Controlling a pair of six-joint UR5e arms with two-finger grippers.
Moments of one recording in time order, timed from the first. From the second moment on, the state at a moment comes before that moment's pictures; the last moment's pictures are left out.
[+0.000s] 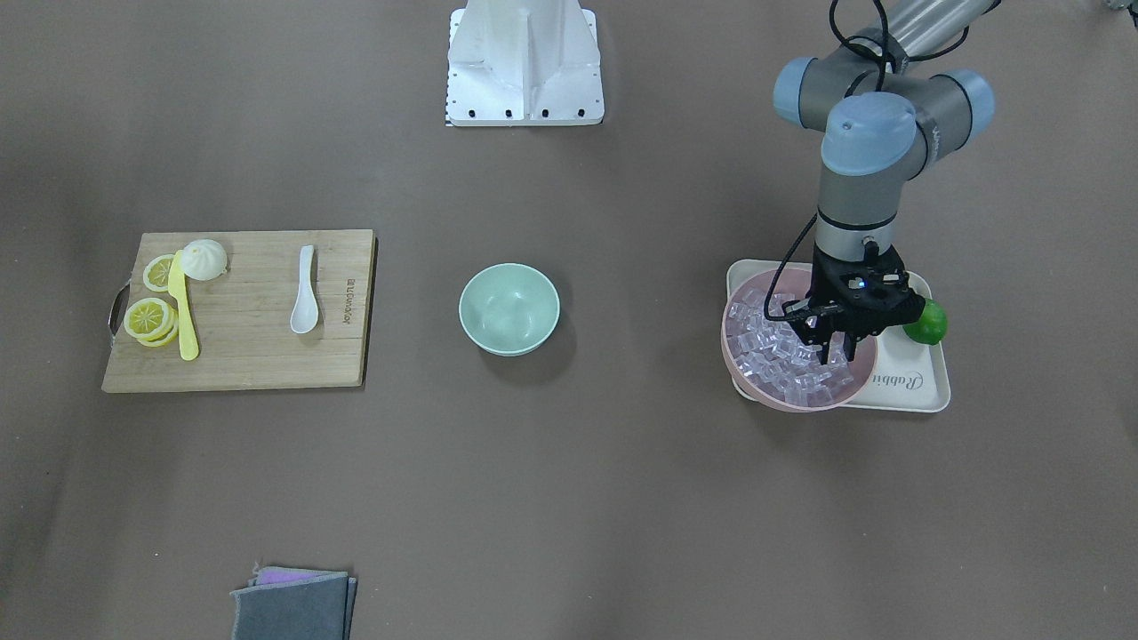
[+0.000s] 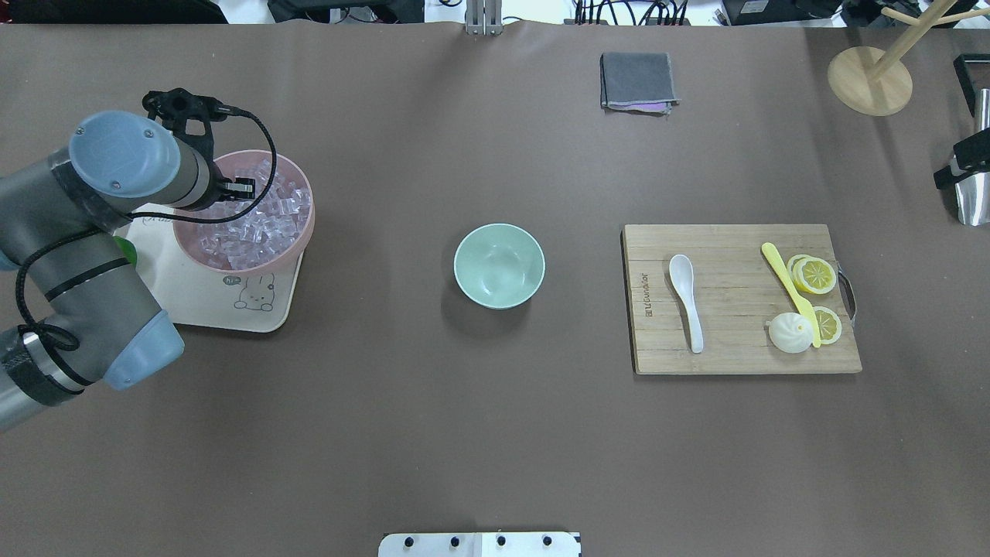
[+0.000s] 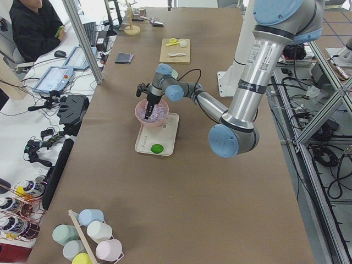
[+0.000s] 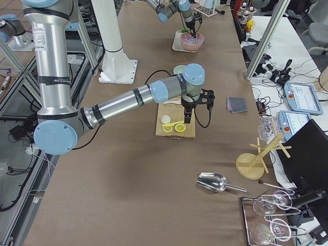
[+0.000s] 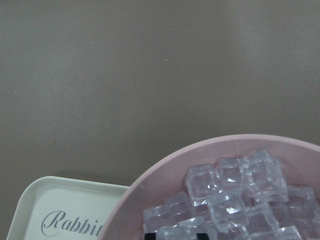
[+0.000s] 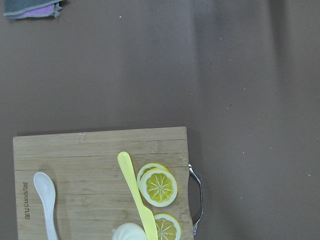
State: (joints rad) left arm -0.77 -1.93 -1.75 -1.72 -1.63 -0.98; right arm 1.35 -1.52 1.94 -1.64 2.47 0.48
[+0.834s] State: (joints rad) left arm -0.80 -2.13 -1.87 -1.57 -1.72 -1.09; right arm 1.07 -1.48 1.95 -1.40 2.28 0.93
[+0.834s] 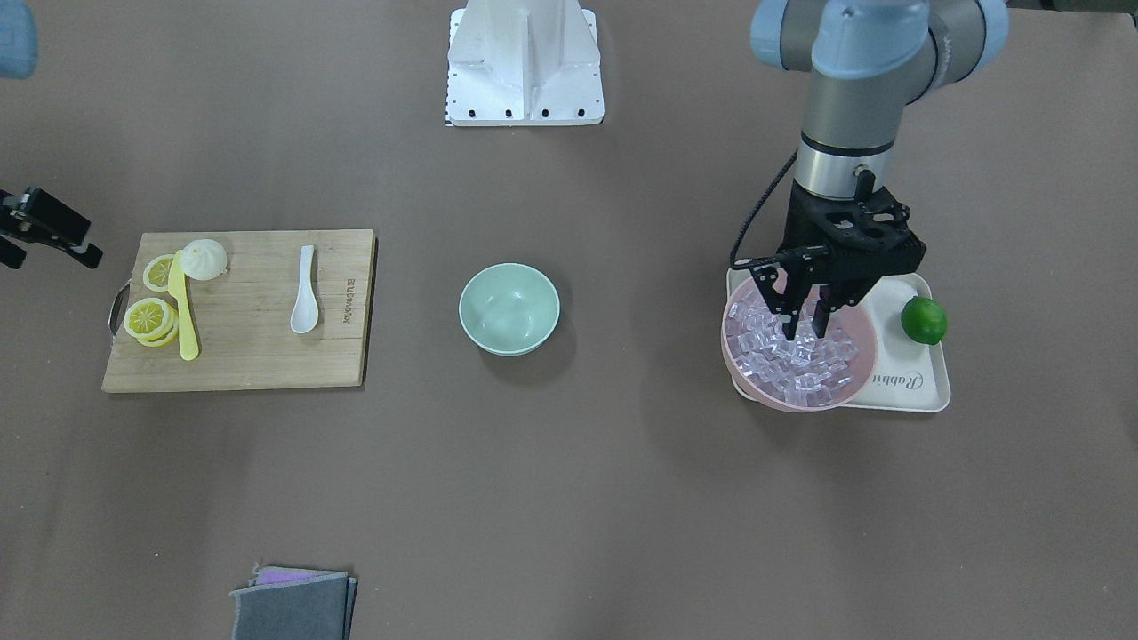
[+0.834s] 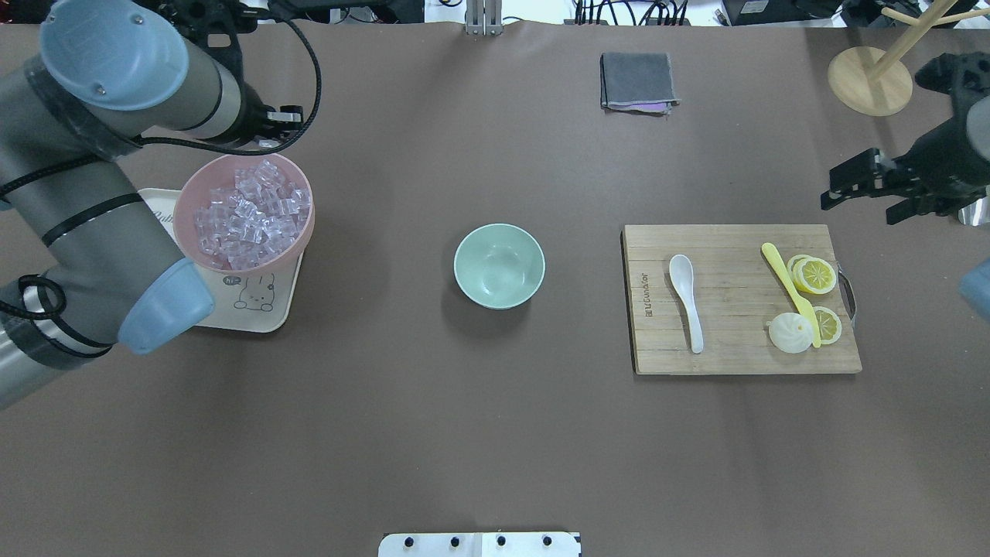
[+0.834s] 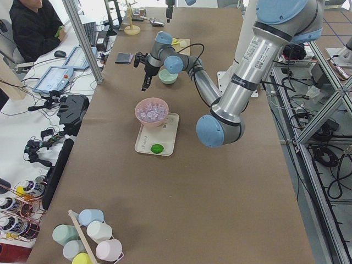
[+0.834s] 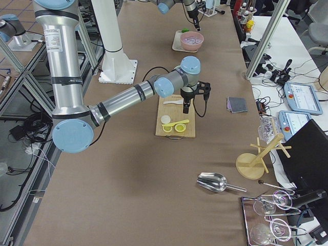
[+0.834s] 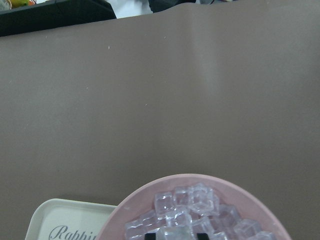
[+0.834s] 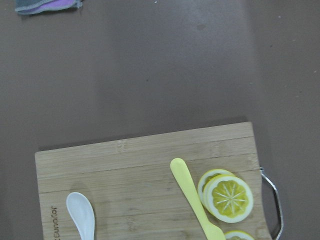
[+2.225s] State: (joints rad) left arm -0.63 -2.32 -1.68 -1.69 -1.71 -1.33; right arm 0.66 -1.34 1.84 -1.40 1.98 0.98
